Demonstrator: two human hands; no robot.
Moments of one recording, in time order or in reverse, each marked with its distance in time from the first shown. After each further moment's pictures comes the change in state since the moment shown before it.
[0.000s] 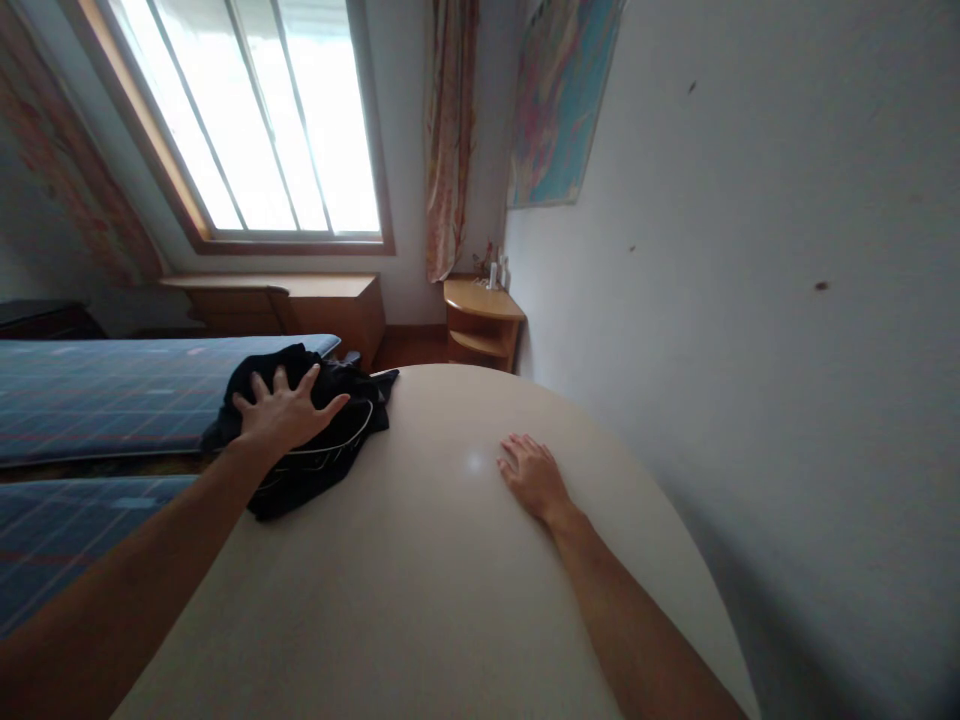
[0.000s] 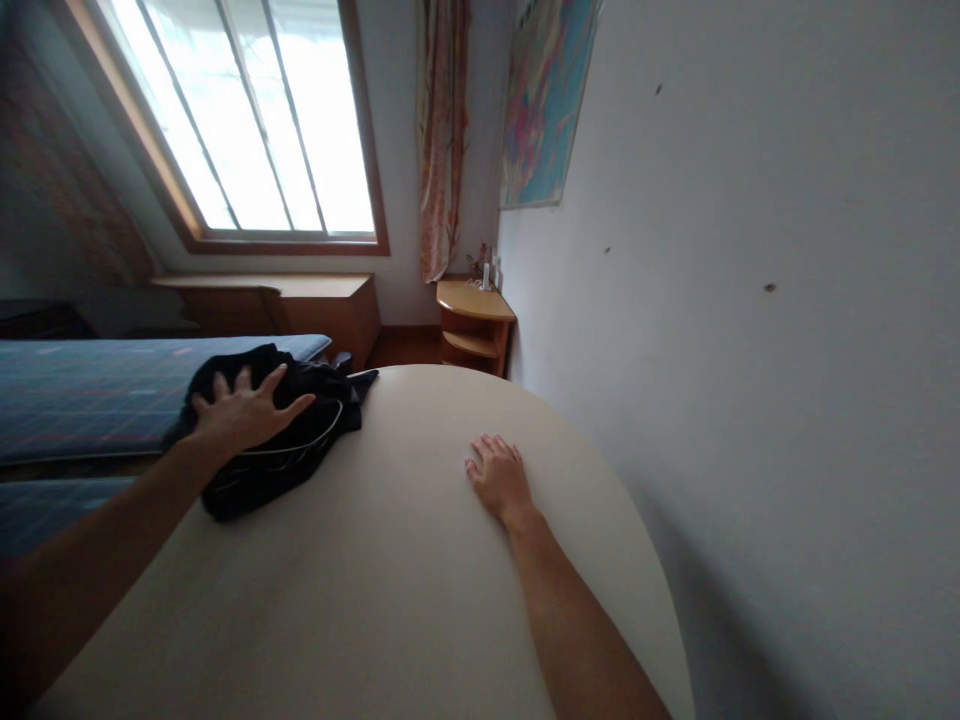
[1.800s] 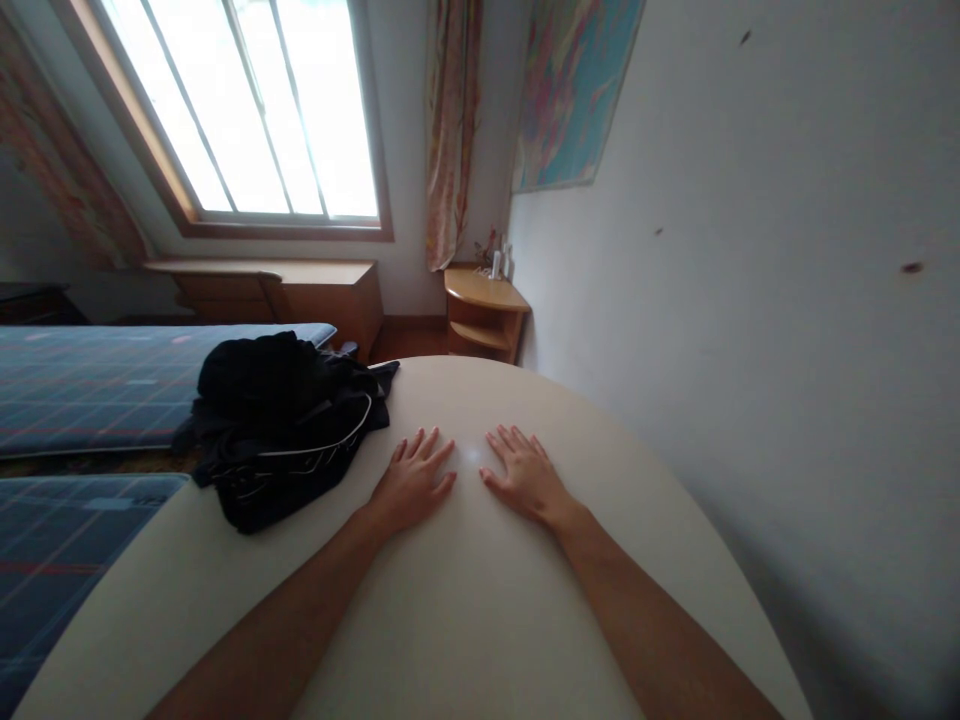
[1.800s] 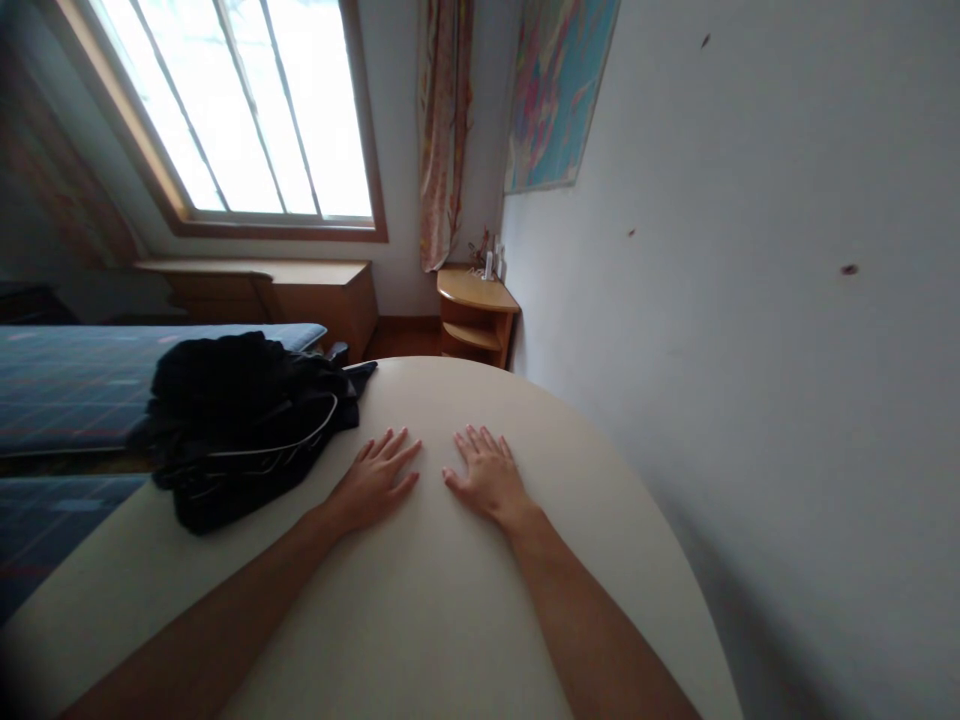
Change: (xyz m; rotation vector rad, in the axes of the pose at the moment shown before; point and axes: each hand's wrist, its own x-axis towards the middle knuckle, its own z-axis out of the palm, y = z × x) left_hand -0.083 0.111 0.116 -0.194 -0.259 0.581; right_hand 0.018 -0.027 0.003 -0.112 -0.215 -0.095
